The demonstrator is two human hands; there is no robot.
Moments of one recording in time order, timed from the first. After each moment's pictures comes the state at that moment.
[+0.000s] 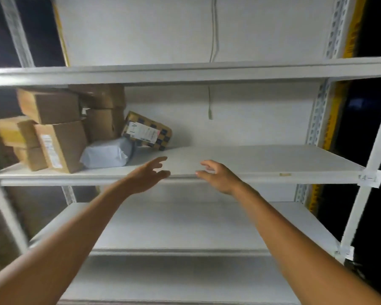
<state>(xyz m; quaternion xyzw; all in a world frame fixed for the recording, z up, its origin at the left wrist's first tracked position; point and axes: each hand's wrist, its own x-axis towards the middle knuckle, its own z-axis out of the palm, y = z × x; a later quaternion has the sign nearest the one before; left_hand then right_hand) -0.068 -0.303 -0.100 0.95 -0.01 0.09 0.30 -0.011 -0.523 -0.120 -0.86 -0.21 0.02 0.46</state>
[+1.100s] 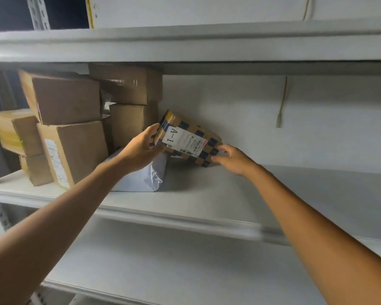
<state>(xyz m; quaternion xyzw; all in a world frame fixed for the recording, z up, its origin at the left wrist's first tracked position) 0.125 -0.096 -0.065 0.91 0.02 0.24 0.33 0.230 -0.324 -0.089 -0.87 -0.24 0.01 0.43</state>
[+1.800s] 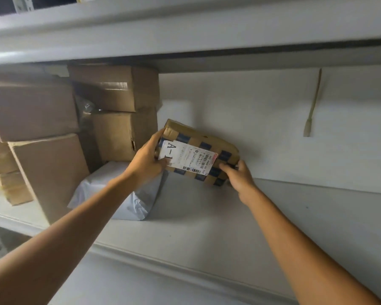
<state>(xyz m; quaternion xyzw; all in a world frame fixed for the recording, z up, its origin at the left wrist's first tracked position) 0.233 -0.082 -0.088 0.88 0.04 0.28 0.37 0.361 -0.285 -0.142 -0.73 -0.11 0.03 0.67</state>
